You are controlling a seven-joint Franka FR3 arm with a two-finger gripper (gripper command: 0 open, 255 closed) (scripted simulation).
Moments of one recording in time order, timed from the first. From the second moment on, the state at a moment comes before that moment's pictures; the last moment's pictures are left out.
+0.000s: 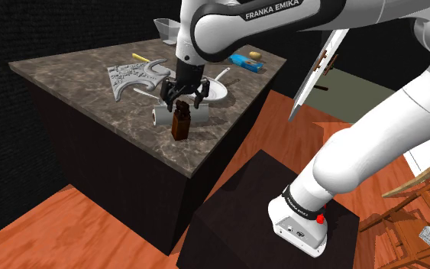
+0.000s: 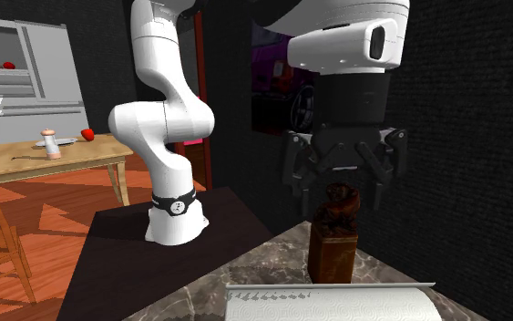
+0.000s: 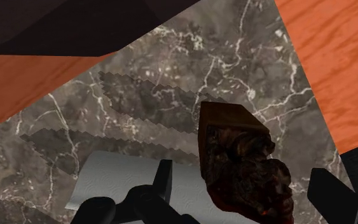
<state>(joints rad) -0.07 -0.21 0.38 -2.31 0.09 2.12 0.58</state>
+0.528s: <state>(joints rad) -0.07 -0.21 0.38 -2.31 0.09 2.14 0.58</state>
